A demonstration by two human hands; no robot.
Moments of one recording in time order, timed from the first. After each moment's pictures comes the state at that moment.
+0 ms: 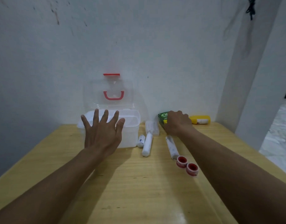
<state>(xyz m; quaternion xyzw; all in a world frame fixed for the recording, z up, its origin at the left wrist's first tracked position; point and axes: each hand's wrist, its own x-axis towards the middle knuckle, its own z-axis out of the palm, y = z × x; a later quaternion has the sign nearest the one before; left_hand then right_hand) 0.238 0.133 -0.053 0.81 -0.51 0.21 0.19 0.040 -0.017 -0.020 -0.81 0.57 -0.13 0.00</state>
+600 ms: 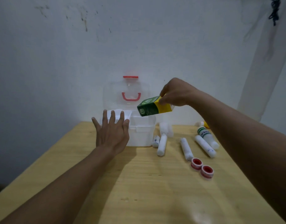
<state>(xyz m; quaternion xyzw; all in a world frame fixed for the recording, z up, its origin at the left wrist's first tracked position) 0.250 0.156 -0.052 0.84 -0.47 0.17 0.21 0.075 0.030 0.100 -0.89 0.39 -0.21 0.07</state>
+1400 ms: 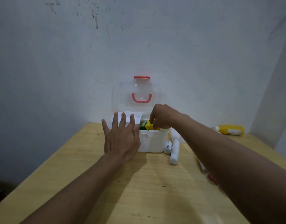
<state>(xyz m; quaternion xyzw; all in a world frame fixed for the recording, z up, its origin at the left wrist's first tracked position) 0.255 0.155 -0.056 0.84 -0.47 0.20 0.20 0.165 0.012 0.021 -0.93 0.35 -0.09 0.04</state>
